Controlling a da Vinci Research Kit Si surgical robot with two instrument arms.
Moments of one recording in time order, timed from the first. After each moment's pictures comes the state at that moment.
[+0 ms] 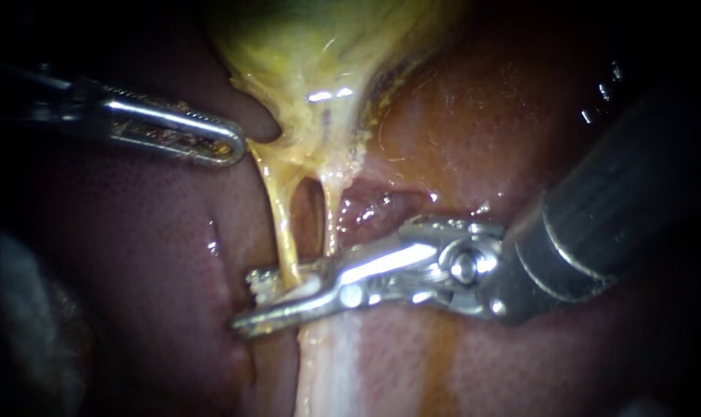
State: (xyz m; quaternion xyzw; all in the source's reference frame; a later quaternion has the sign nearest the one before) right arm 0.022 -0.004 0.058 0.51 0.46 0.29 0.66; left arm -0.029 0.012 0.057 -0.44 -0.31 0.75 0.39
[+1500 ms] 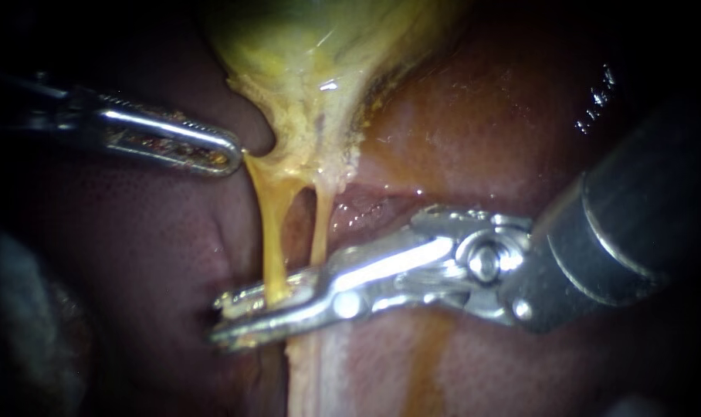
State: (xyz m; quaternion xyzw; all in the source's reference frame) right arm 0.021 -0.002 0.053 0.55 0.49 0.28 0.62; left arm -0.028 0.013 0.057 -0.44 -0.31 0.75 0.39
